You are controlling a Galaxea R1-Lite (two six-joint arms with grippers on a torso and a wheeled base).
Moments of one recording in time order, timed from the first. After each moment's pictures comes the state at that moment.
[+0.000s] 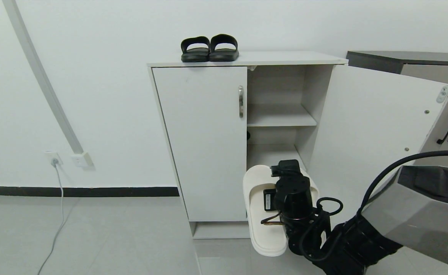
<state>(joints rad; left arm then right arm) 0.00 0.00 0.00 0.00 0.00 0.00 0.82 2.17 -0.90 -1.04 -0.77 0.17</state>
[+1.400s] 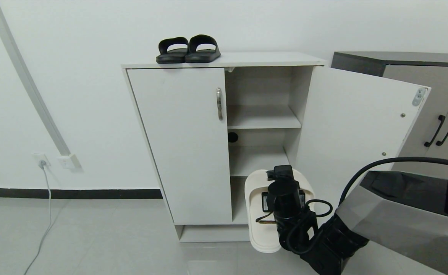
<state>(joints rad) 0.00 0.00 0.00 0.00 0.00 0.00 0.77 2.30 -0.99 -1.04 -0.79 0.16</state>
